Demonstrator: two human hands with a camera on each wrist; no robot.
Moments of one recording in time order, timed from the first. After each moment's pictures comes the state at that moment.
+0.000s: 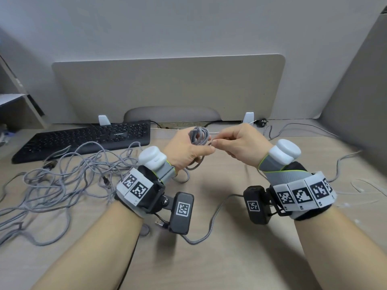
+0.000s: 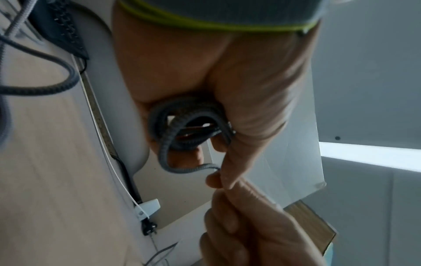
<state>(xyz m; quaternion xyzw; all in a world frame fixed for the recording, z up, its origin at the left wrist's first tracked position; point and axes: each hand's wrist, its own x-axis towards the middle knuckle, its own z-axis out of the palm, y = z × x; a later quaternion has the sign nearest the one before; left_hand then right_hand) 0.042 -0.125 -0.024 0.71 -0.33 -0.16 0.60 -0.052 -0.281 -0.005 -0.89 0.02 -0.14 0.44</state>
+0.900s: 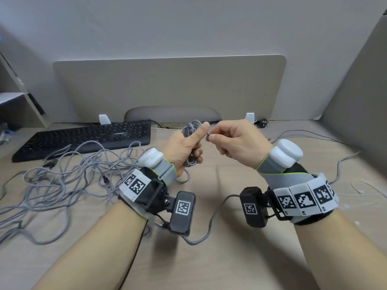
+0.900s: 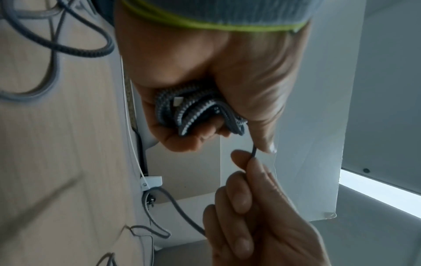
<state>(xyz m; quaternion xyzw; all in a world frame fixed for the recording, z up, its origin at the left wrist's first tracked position) 0.037 -0.132 -0.026 0.60 -0.22 -0.23 0.73 -0.058 -0.265 0.006 -0.87 -0.01 -0.17 0.46</state>
